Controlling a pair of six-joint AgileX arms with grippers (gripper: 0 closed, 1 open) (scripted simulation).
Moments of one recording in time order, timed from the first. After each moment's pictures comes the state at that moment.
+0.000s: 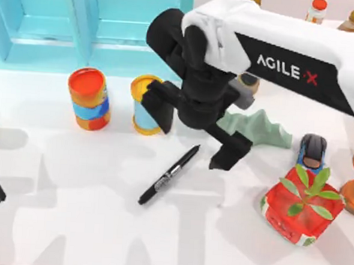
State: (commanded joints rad) left arm 0.00 0.00 0.00 0.00 0.00 0.00; right arm 0.70 2.32 1.96 -1.14 -0.01 1.40
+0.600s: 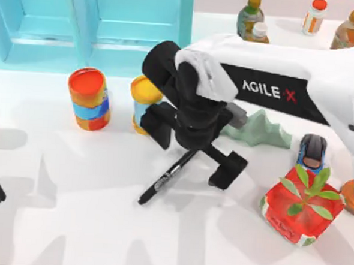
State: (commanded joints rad) left arm 0.00 0.00 0.00 0.00 0.00 0.00; right arm 0.75 2.44 1.86 -0.91 0.00 1.44
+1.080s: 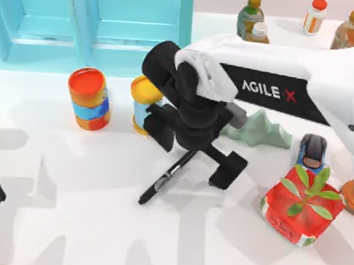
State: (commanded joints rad) left arm 0.00 0.00 0.00 0.00 0.00 0.00; right arm 0.75 2.44 1.86 -0.91 0.00 1.44
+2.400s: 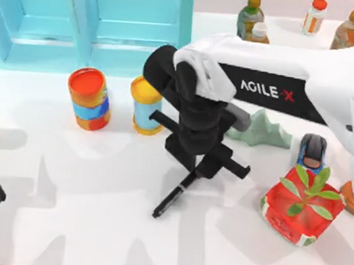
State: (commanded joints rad) left arm 0.00 0.00 0.00 0.00 0.00 0.00; right arm 0.72 2.37 1.86 -1.06 0.04 1.38
